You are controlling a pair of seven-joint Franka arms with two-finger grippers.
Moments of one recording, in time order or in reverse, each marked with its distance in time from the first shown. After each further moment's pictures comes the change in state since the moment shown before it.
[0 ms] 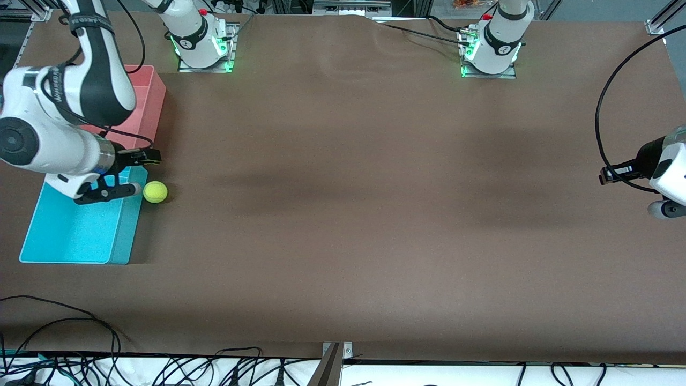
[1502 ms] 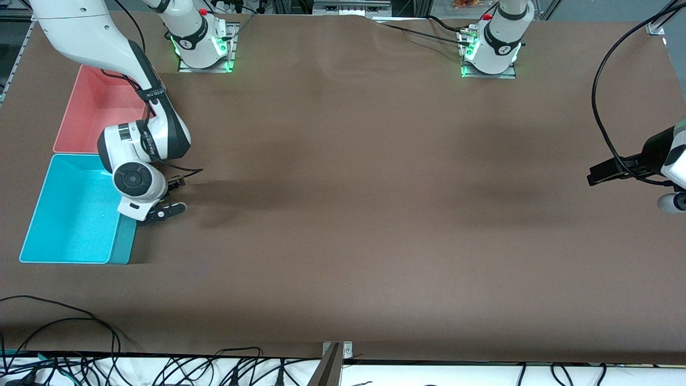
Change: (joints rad) left arm -0.025 -0.004 -0.003 0.077 -0.048 0.002 0.017; right arm 0.016 0.248 -0.003 -0.172 -0.352 0.411 0.059
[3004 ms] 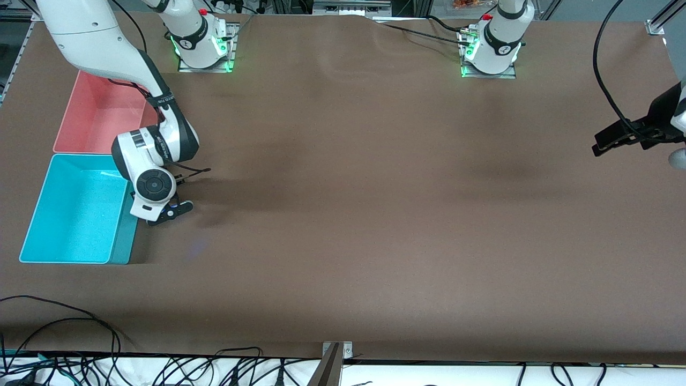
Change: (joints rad) left arm -0.281 -0.241 0.342 -0.244 -0.085 0.065 0.038; right arm 0.012 0.050 0.015 0.042 -0.087 -0.095 0.027
